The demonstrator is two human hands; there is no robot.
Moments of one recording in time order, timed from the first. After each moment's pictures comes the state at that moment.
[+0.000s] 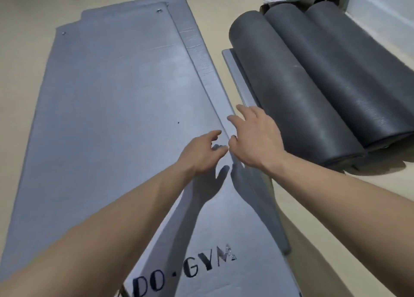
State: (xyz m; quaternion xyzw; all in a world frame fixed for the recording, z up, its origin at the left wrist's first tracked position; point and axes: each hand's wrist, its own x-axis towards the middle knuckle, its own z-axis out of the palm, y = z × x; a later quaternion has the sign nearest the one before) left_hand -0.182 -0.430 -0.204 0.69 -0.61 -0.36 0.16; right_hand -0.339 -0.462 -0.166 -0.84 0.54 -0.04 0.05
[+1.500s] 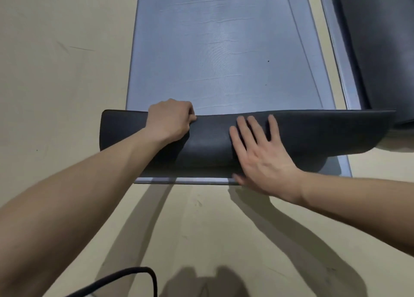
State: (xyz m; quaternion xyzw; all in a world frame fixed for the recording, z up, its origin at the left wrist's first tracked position) left_hand 0.048 -0.200 -0.165 0.80 -0.59 -0.10 -0.05; right_hand -0.206 -0.217 -0.178 -0.95 0.28 0.09 -0.10
